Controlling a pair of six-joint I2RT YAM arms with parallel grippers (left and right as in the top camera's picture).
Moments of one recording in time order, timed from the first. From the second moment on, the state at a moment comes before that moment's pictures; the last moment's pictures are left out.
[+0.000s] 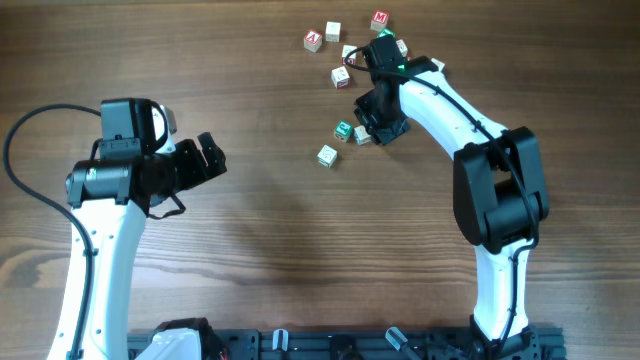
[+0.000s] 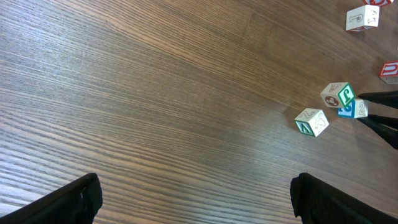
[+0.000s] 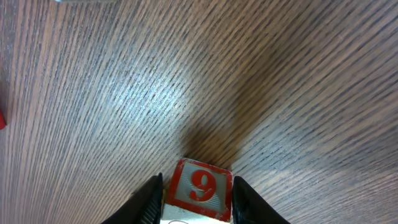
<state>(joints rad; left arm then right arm) 0.08 1.27 1.10 -0.97 0.18 -0.36 0.37 2.22 1.69 -0.86 -0.12 1.32</state>
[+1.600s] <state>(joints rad) 0.08 1.27 1.10 -0.97 0.18 -0.36 0.33 2.11 1.69 -0.94 -0.12 1.11</state>
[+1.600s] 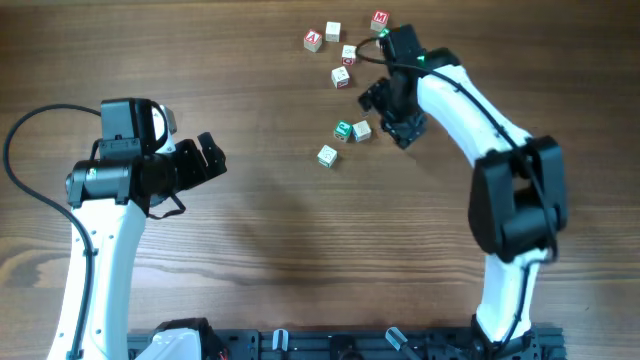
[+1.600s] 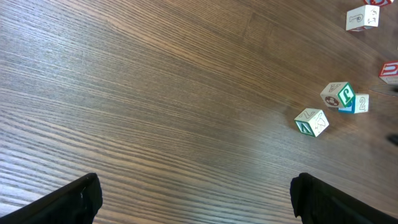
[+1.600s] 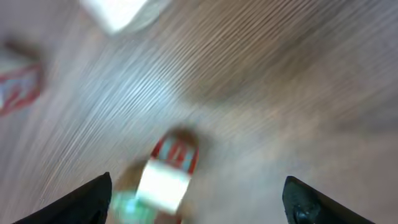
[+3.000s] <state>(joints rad) 0.08 1.27 1.10 -0.97 0.18 -0.36 0.68 2.21 1.70 -0.90 0.11 1.13</state>
